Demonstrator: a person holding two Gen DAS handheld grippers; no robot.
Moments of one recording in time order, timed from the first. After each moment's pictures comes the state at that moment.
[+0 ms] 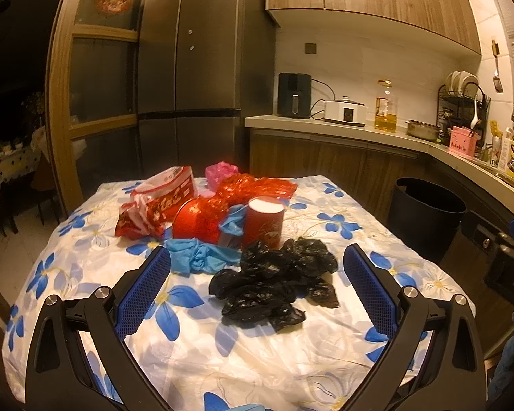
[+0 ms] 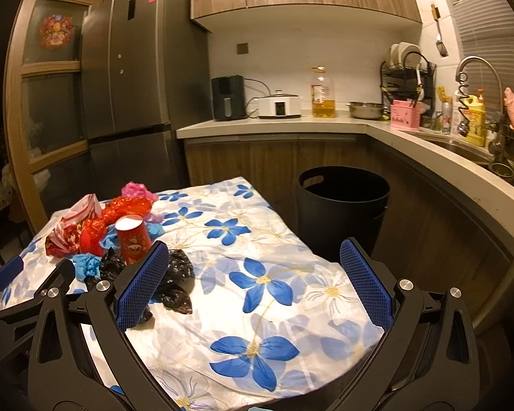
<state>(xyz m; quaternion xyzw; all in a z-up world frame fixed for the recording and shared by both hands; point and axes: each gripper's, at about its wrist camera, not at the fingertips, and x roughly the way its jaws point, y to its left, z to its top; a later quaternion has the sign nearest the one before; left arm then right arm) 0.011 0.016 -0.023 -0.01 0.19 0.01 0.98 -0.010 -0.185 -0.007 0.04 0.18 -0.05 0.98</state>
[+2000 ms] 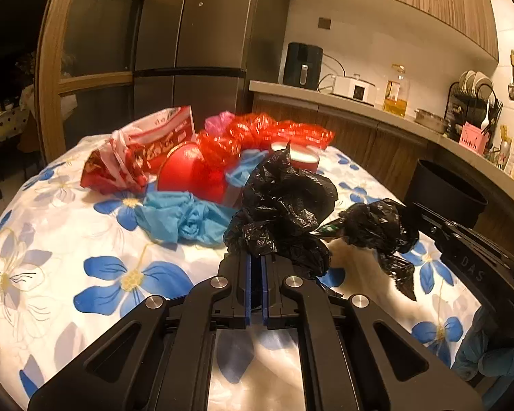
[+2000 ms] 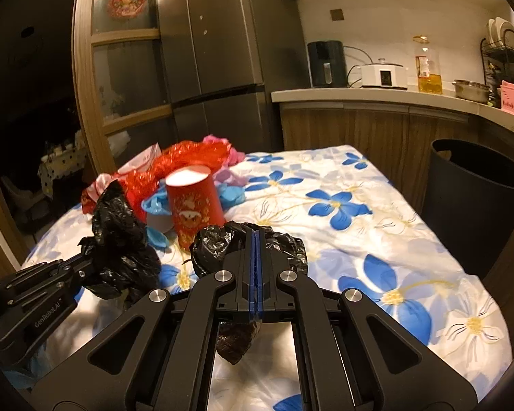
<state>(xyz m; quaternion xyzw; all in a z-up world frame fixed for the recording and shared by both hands) 0.068 0.041 -0.089 -0.06 0.24 0.00 0.97 0.100 -0.146 -0.085 0.03 0.22 0.16 0.96</state>
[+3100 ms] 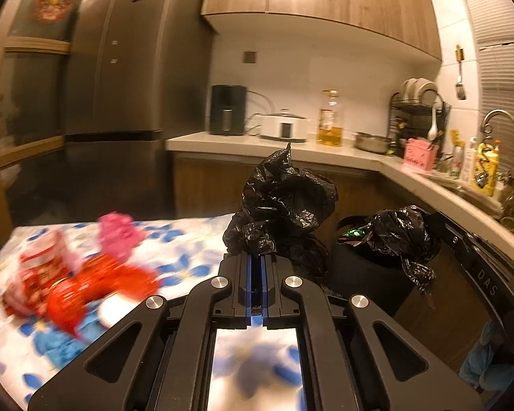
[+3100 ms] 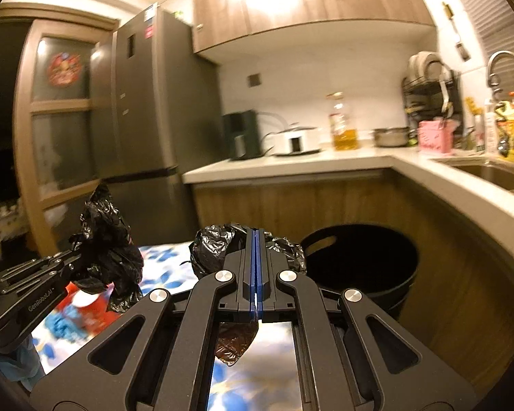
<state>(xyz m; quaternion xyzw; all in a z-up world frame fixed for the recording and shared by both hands) 0.147 -0.111 0.025 -0.01 0.17 -0.12 0.98 0.108 -0.301 0.017 0.07 0.09 0.00 0.99</state>
